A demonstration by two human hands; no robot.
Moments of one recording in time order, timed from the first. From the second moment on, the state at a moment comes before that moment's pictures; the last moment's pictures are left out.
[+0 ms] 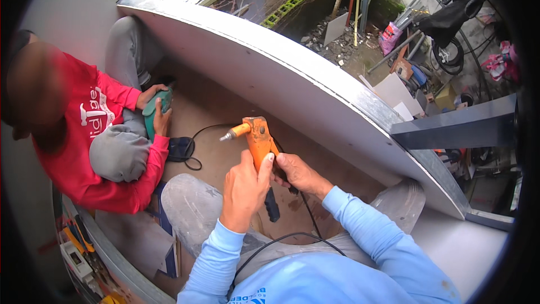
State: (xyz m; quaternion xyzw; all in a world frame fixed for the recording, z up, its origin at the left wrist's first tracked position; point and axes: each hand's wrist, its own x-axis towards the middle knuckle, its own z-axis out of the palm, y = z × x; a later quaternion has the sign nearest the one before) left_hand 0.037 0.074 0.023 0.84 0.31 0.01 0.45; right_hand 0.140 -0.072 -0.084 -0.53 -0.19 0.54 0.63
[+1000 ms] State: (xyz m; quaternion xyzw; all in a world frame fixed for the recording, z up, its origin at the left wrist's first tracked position) left_hand 0.149 0.118 -0.157 0.32 0.34 0.15 0.87; right_hand 0.144 -0.073 -0.067 -0.92 -0.37 0.02 0.11
